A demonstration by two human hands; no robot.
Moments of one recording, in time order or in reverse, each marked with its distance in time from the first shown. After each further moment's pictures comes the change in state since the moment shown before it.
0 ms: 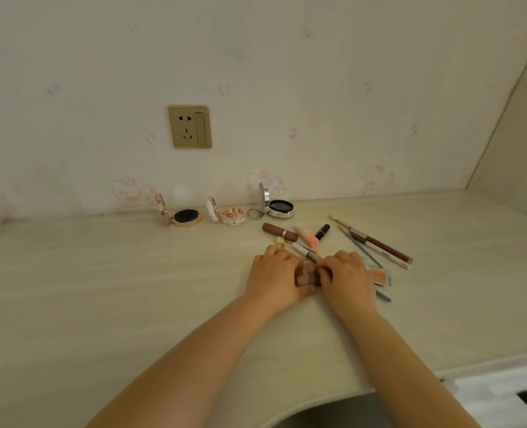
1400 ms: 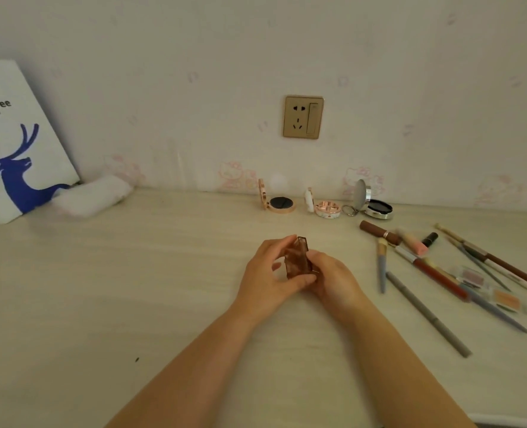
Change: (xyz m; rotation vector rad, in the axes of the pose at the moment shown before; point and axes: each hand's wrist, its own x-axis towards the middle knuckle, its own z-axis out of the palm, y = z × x) left_hand -0.118 -0.123 -0.043 -0.850 0.410 -0.251; right_hand -0.015 -0.169 0.045 1.498 -0.631 0.249
